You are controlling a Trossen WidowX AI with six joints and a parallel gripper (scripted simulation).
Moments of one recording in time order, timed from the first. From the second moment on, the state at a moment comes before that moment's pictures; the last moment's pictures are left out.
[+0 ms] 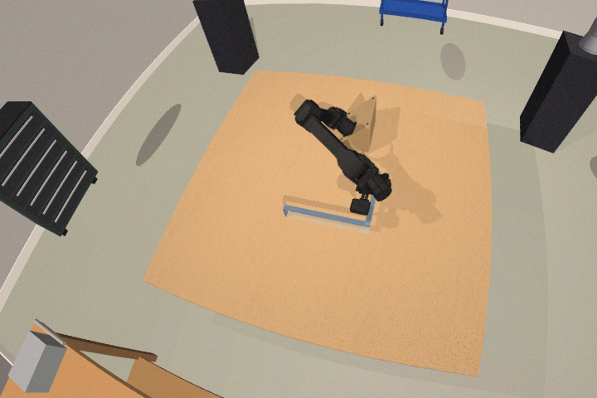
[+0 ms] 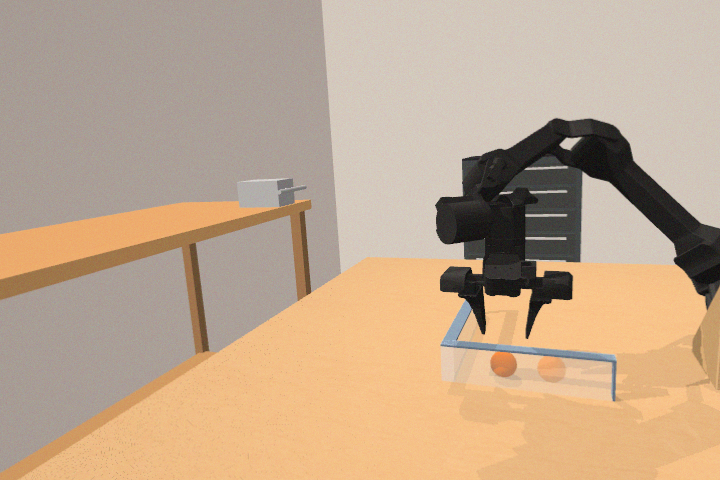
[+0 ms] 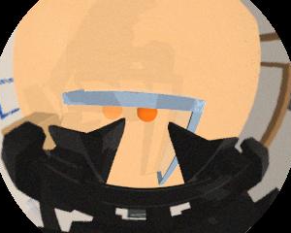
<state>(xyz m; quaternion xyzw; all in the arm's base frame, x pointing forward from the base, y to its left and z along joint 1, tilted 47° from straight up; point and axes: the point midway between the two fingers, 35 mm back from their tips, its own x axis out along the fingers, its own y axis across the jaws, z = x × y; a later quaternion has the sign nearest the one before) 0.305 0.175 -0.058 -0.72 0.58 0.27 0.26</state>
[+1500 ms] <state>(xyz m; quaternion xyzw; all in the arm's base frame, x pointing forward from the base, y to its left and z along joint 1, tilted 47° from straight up) 0.315 0.138 -0.093 -0.72 0.58 0.28 0.25</state>
